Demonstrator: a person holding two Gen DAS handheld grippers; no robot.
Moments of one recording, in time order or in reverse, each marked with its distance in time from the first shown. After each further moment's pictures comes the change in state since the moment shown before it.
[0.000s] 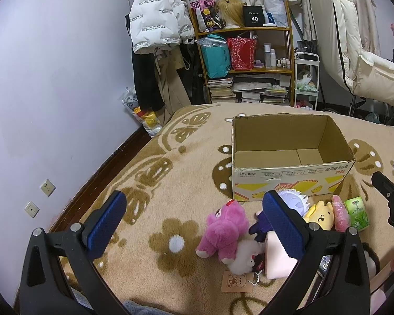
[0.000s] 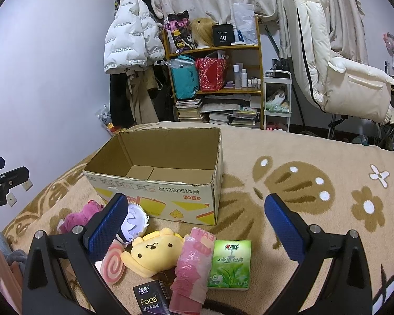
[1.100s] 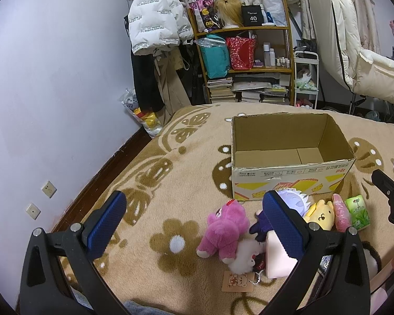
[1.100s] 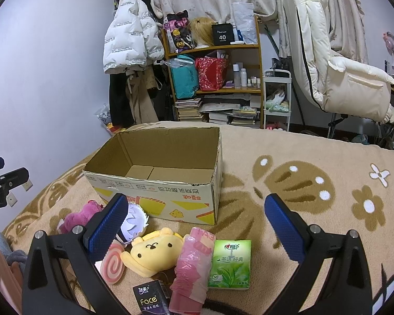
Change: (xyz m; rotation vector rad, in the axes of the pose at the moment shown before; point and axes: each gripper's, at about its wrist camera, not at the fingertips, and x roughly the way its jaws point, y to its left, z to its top) left arm 0.001 0.000 -0.001 0.007 0.000 0.001; right arm 0.000 -0.001 0.002 0.002 0.003 -0.002
